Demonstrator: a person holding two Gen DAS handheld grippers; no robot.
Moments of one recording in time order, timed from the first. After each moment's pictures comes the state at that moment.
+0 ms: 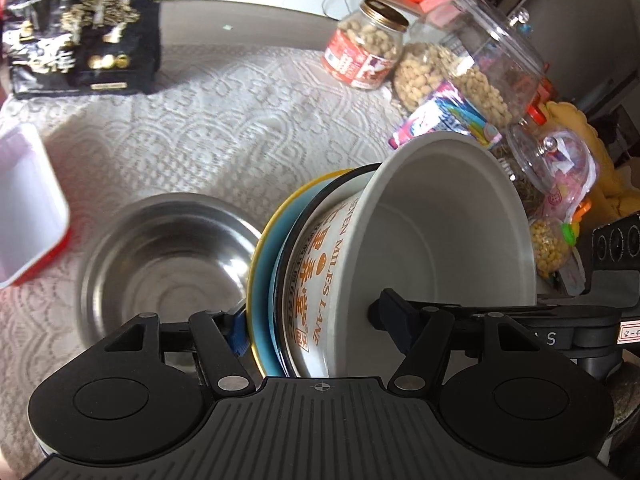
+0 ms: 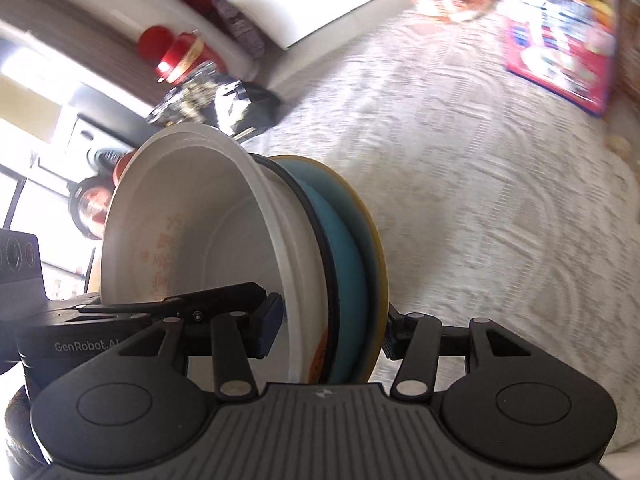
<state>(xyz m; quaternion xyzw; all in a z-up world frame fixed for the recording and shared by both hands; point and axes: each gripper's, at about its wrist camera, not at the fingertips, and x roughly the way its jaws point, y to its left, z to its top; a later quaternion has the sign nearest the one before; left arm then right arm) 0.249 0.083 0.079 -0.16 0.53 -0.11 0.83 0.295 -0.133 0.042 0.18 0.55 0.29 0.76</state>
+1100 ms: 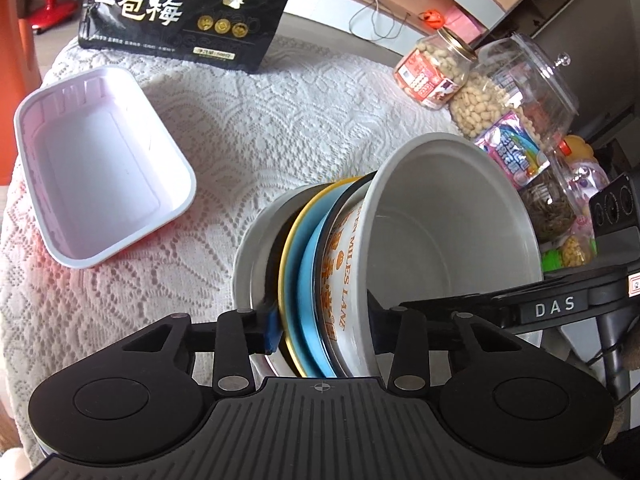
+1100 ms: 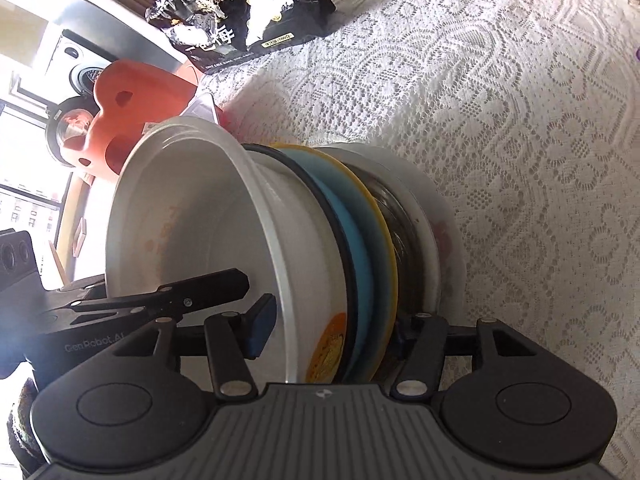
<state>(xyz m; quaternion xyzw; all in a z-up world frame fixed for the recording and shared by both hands) 0.230 0.198 0.017 -0.19 0.50 -0.11 0.83 0.303 -0.026 -0.002 0.10 0.62 0.28 0.73</state>
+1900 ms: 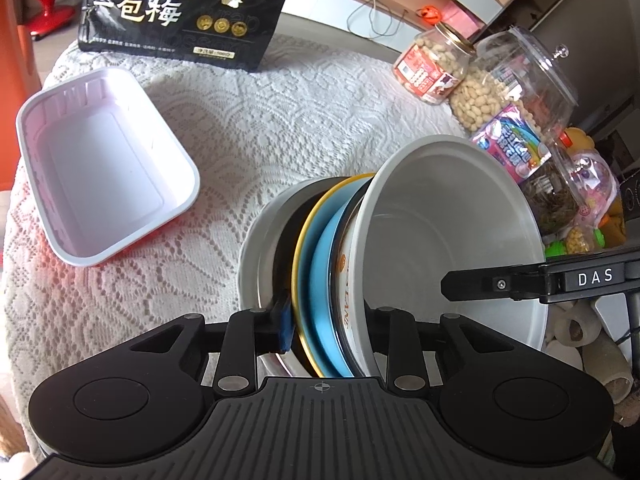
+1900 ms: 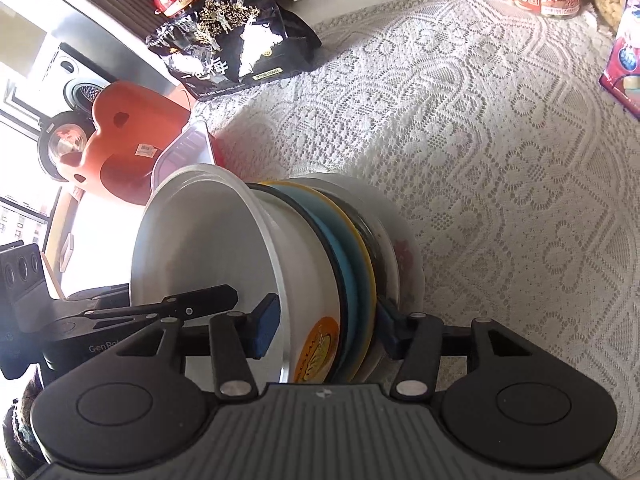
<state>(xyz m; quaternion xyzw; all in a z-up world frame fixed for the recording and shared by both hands) 0.227 0.199 0.015 -0.19 0.50 -0.12 0.84 0.299 -0.042 0.021 0.09 0.59 0.27 0.76</state>
